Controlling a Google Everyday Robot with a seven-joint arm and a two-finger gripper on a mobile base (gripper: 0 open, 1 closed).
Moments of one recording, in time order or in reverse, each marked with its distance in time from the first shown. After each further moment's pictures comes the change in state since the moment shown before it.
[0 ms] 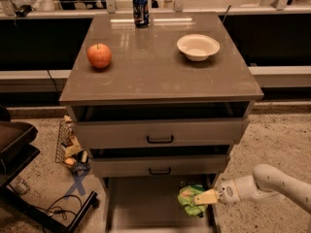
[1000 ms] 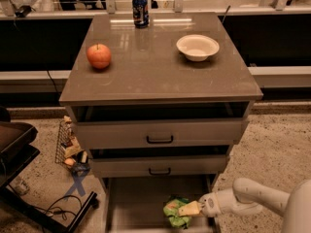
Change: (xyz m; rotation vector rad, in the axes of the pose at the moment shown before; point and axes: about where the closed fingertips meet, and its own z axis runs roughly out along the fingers) arm 0.027 -0.039 0.083 -0.025 0.025 0.114
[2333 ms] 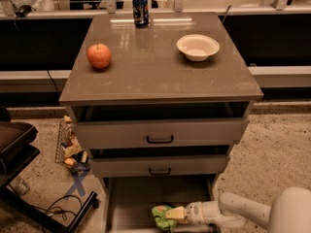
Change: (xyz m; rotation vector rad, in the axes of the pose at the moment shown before) arm -0.004 -0.044 0.077 -0.054 -0.118 0.173
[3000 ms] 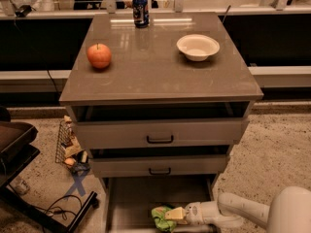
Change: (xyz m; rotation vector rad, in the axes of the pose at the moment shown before) arm 0.002 0.001 0.004 -0.005 0.007 0.001
